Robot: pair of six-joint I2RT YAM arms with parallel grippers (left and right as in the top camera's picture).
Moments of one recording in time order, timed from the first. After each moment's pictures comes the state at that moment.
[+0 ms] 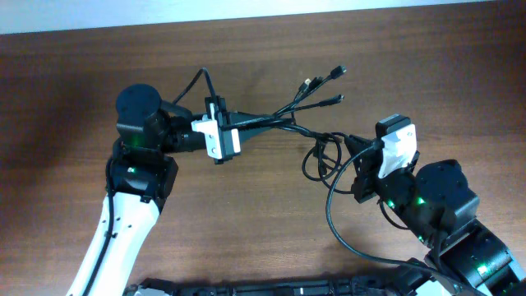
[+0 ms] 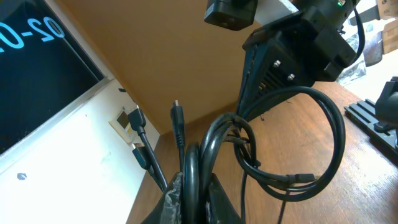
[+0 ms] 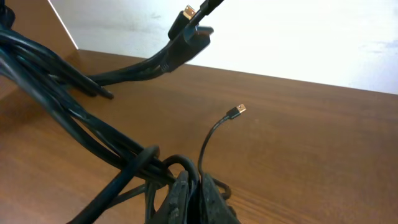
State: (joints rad) left arm -0.25 1.24 1.00 0.17 1.23 0.62; right arm 0.50 0.68 0.89 -0.54 0.04 0.15
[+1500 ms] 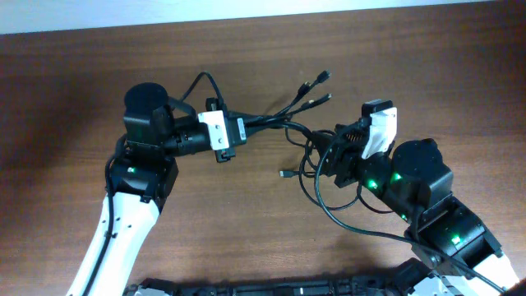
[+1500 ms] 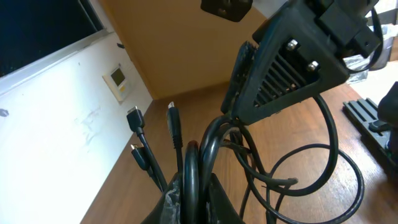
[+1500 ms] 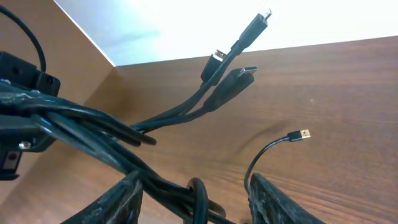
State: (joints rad) left arm -0.25 1.24 1.00 -0.02 1.13 0.62; right arm 0.50 0.81 0.88 -0.42 -0.08 0.43
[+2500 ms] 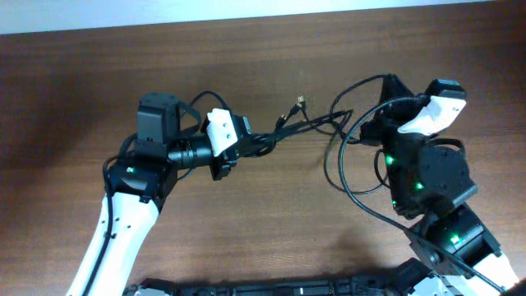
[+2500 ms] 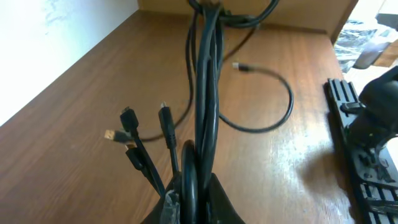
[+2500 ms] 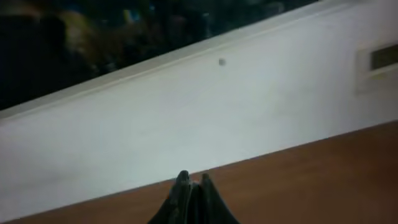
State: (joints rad) left arm -0.25 1.24 1.01 -0.45 0.95 0.62; right arm 0.50 0.81 0.88 -0.07 0.55 0.32
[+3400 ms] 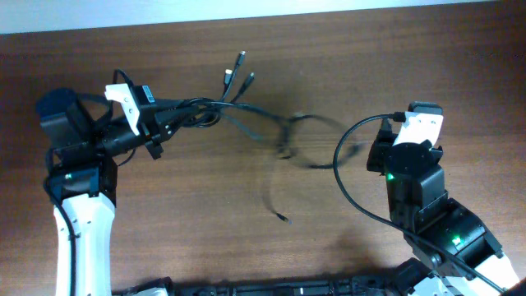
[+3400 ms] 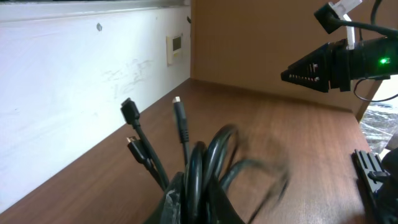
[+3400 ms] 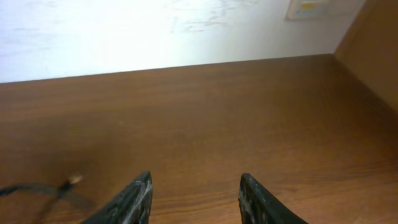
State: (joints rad) left arm 0.20 1.24 1.00 -0.12 1.35 0.35; right arm 0.50 0.81 0.89 -0.57 0.64 0.31
